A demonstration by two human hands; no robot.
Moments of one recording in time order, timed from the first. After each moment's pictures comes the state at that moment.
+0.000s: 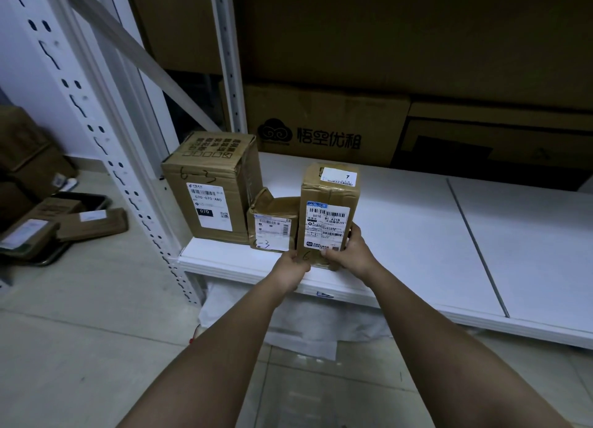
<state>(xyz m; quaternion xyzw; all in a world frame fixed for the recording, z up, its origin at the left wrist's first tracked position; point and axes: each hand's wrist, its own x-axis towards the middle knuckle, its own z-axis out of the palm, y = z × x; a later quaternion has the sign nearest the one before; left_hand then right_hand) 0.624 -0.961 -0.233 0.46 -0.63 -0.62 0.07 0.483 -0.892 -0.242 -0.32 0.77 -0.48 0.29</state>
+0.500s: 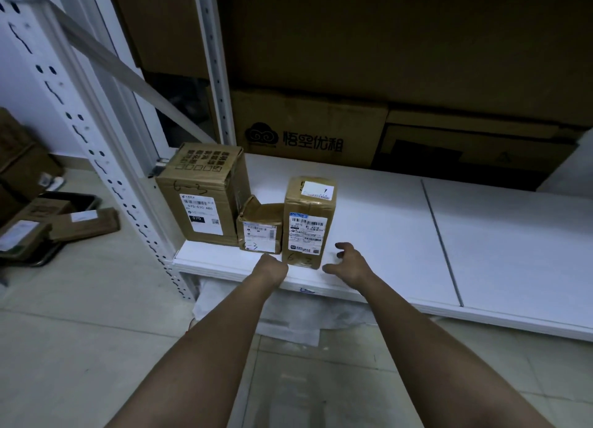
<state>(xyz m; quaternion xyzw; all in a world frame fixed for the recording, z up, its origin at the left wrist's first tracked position) 0.630 -0.952 -0.182 0.55 -0.62 -0.56 0.00 0.488 -0.846 -0.199 -0.27 0.85 -0.30 0.33</state>
